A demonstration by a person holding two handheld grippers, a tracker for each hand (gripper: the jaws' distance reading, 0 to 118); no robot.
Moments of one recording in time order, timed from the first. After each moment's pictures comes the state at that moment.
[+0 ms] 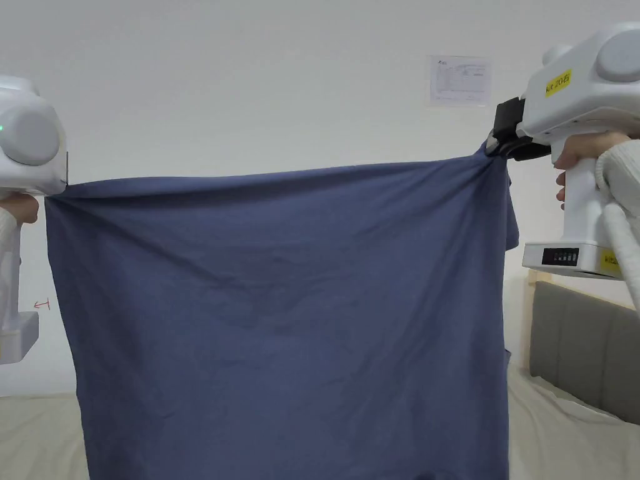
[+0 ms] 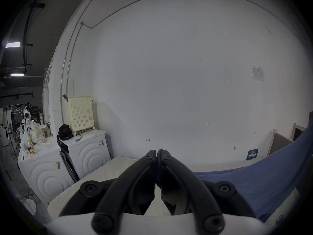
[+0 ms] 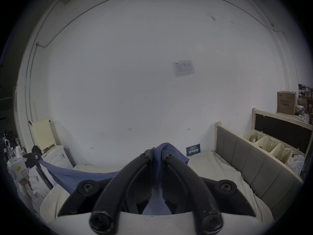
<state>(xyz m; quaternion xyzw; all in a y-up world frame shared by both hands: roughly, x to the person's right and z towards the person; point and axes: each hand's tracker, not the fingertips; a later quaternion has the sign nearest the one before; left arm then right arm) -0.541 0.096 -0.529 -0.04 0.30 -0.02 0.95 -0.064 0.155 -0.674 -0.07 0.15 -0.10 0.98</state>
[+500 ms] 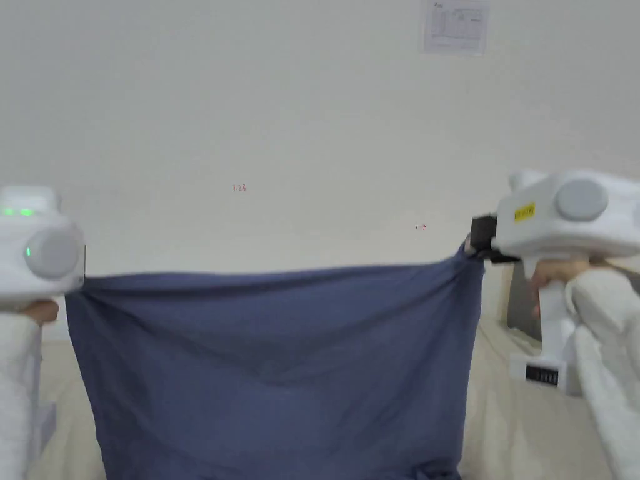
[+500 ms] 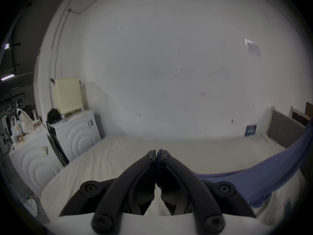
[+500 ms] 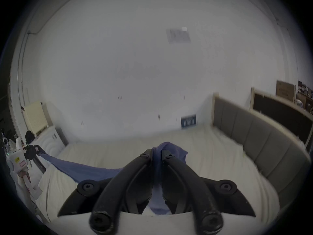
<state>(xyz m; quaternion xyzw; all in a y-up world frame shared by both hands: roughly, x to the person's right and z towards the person) -0.547 -0.083 -0.570 -0.16 0.27 0.00 0.95 -0.068 -0.052 -0.712 -0.22 0.14 -0.08 0.96</state>
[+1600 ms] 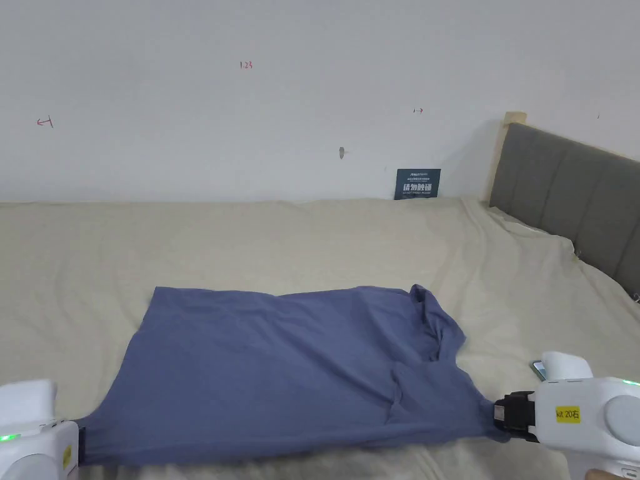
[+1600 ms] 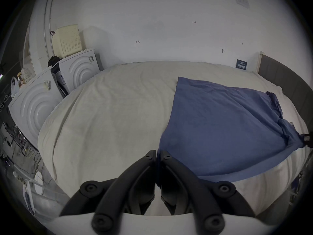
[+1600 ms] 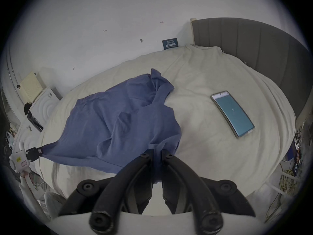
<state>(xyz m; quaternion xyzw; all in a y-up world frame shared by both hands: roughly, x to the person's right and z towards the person) -0.471 -0.324 -0.274 -0.34 0.23 0.05 0.91 0.035 -0.310 -0.427 -0.40 0.12 -0.08 0.91</state>
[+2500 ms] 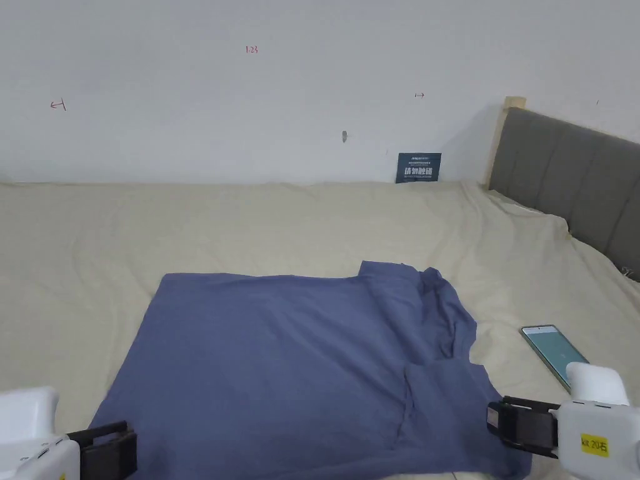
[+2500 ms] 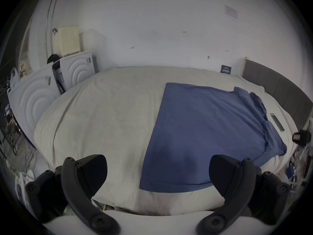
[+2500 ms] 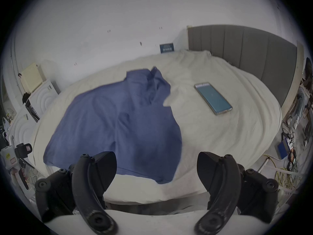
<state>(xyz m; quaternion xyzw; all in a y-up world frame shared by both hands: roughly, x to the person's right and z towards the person) -0.416 -0.312 -0.184 -0.30 0.17 0.05 0.94 0.055 -0.318 -0.336 -0.35 0.11 -0.05 0.93</state>
